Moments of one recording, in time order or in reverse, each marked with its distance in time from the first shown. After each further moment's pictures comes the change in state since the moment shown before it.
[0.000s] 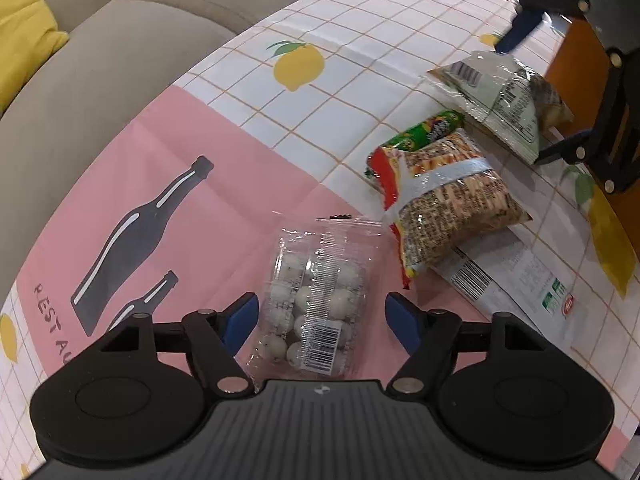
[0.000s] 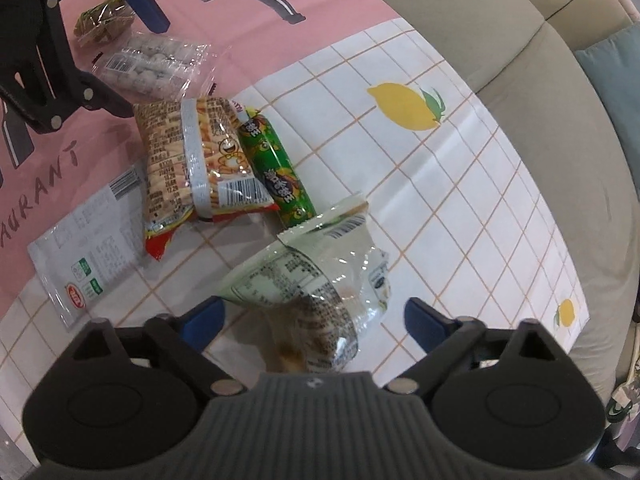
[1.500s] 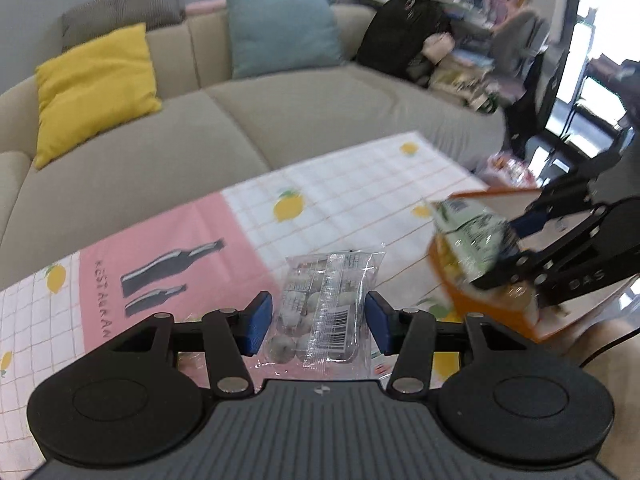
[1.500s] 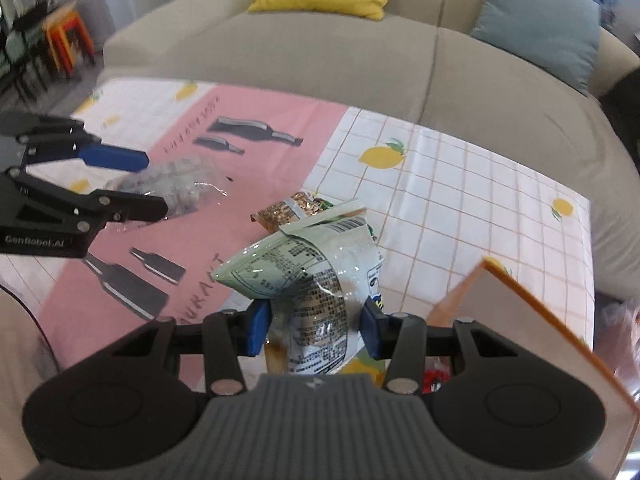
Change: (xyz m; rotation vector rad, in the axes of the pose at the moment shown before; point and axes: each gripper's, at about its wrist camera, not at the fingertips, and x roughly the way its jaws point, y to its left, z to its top) left arm -0.191 -0.100 -0.048 -0.288 -0.424 0.045; right arm -0.173 0.045 -0.102 0.521 -0.356 0.120
